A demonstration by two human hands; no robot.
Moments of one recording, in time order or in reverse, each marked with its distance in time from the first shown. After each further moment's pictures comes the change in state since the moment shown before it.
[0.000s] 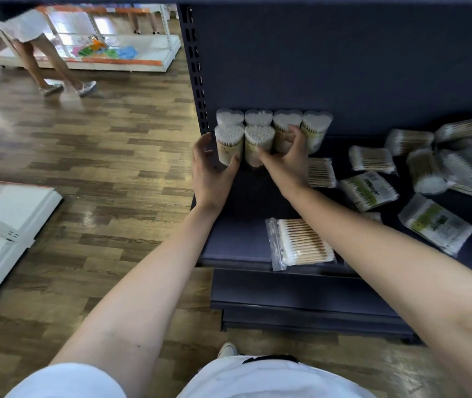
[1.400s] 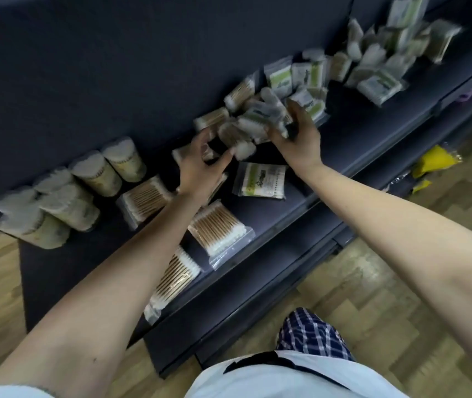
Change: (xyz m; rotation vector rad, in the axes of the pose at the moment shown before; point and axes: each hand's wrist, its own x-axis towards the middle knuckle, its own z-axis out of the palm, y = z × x) left_hand -0.081 0.100 0.216 -0.031 -0.886 0.230; right_hand -0.010 0.095 -0.293 -0.284 0.598 0.031
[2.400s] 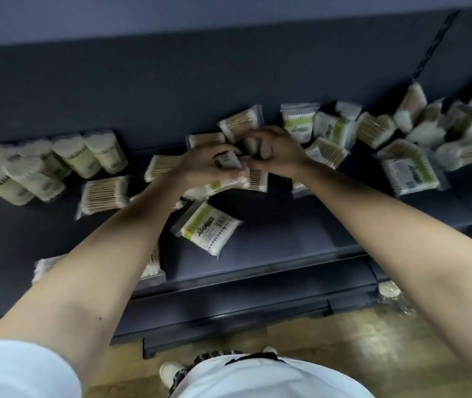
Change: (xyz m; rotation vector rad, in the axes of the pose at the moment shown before) left_hand 0.077 0.039 0.055 0.382 -0.145 -0.110; right_hand 0.151 0.044 0.017 -0.292 -0.849 -0.575
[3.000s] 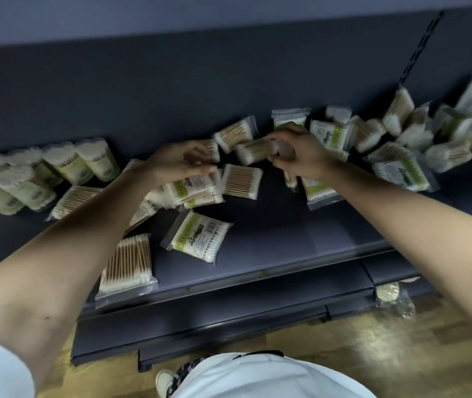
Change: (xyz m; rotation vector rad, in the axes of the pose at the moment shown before) left_hand 0.000 -0.019 -0.031 -0.087 -0.062 -0.093; right_hand -0.022 0.034 -0.035 -0.016 0.071 -0.095
